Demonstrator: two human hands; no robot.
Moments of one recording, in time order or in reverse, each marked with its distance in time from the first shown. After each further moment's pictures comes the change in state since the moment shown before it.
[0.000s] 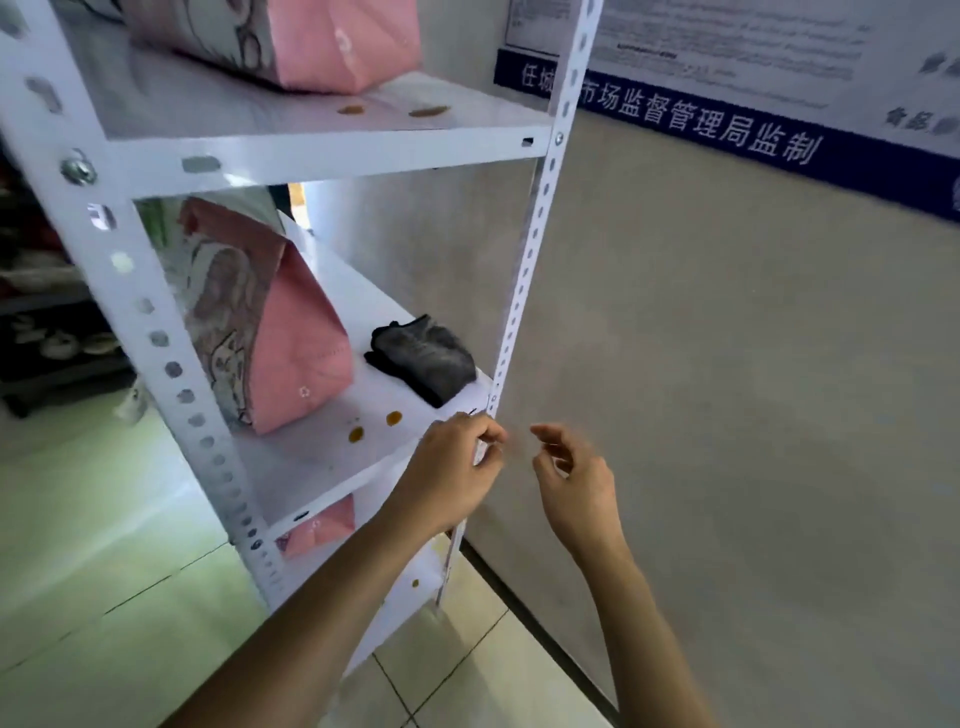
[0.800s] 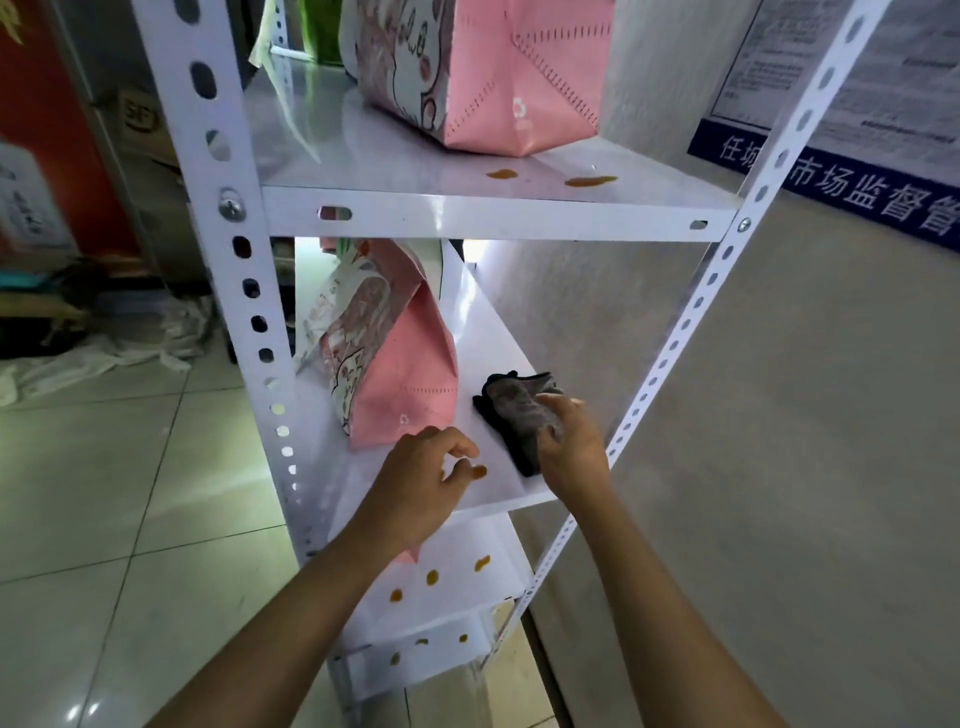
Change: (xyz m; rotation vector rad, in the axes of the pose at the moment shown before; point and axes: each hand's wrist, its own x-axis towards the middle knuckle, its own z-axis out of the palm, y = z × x) left_hand 0.011 -0.061 -0.058 0.112 0.353 -0.291; right_hand 0.160 -0.041 0.117 -0.146 -0.339 -0.322
